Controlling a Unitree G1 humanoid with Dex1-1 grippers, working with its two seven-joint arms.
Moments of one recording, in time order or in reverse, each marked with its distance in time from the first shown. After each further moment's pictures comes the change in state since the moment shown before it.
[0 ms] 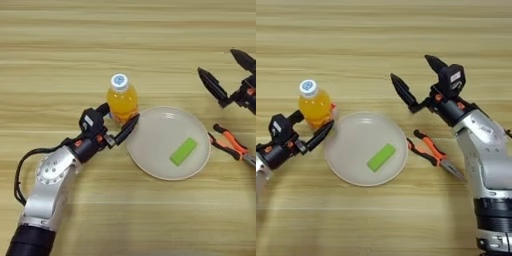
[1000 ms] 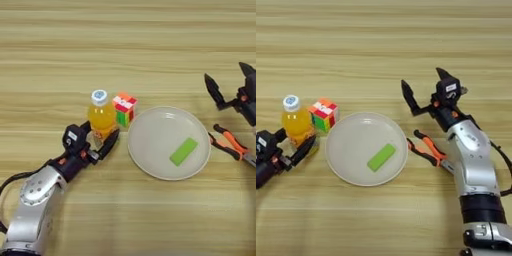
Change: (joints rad) left arm 0.133 0.025 0.054 -0.029 0.033 0.092 0.072; right arm -0.037 0.065 -0.009 0.270 -0.104 -0.197 -0.113
